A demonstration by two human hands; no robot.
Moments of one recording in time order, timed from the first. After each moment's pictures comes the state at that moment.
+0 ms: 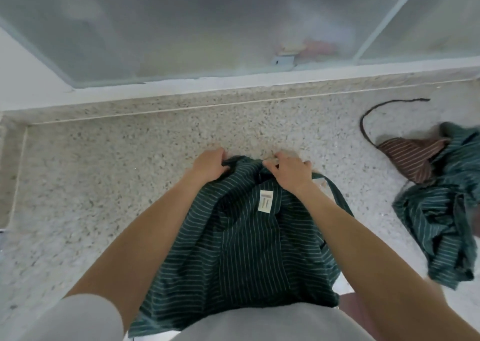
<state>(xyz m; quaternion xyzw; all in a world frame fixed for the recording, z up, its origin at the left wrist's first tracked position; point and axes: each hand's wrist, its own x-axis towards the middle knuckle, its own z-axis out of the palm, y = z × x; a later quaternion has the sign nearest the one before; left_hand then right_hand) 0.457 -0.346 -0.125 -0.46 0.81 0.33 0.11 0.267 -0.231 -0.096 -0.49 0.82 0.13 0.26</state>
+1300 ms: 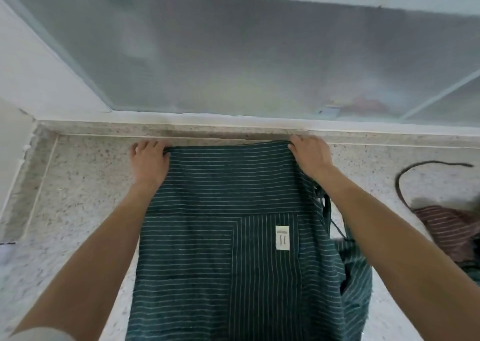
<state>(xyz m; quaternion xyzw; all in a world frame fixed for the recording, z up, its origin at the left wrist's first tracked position) 0.593 -0.458 -0.109 -0.64 0.76 0.05 -0.05 0.233 -0.386 -0.075 -0.66 0.74 0.12 0.05</state>
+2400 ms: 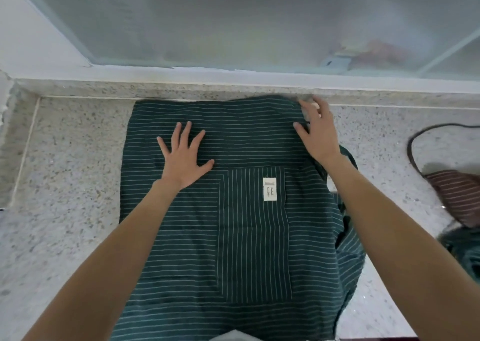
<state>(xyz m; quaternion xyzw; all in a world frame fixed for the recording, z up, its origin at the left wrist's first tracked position) 0.550 -0.379 -0.151 -0.56 0.81 0.16 0.04 0.233 -0.342 -0.111 -0.59 0.78 -0.18 0.15</state>
